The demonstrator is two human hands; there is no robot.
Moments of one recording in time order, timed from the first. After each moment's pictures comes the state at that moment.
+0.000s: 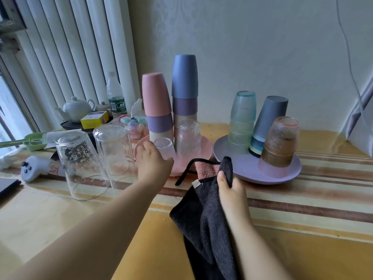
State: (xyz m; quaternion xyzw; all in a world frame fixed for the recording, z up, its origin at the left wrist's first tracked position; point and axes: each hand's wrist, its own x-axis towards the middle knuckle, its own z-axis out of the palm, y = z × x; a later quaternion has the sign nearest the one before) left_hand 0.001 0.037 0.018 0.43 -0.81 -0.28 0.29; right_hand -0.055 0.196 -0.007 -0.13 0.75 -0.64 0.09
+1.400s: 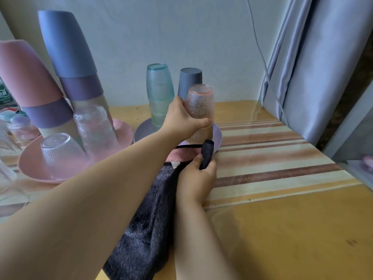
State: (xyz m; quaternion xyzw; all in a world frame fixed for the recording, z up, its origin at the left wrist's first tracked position) left_hand -0.183 0.172 0.048 0.12 -0.84 -0.49 0.22; right_hand -0.109 0.237 -0.008 0.18 0.64 -0.74 -0.10
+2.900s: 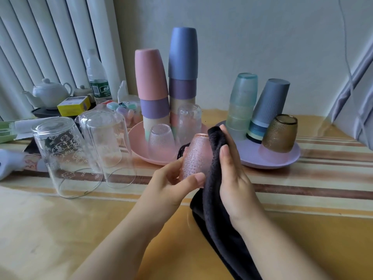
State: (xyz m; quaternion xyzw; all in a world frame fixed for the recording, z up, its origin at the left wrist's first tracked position) left_hand 0.070 0.079 -0.002 0.06 -0.69 -0.70 0.18; right_hand -0.011 0.191 0.020 -0.34 0.63 -0.69 0.08
